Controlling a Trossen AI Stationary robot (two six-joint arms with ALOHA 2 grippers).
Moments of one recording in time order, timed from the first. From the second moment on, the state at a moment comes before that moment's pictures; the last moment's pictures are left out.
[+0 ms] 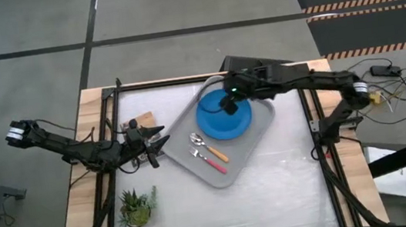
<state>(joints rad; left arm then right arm) -0.33 0.76 0.34 0.41 -0.77 -0.18 -0.20 1.64 1.66 -1.04 0.44 0.42</state>
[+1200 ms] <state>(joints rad) -0.33 0.76 0.34 0.41 -0.78 -0.18 -0.13 2.28 2.34 -1.00 0.07 0.06</state>
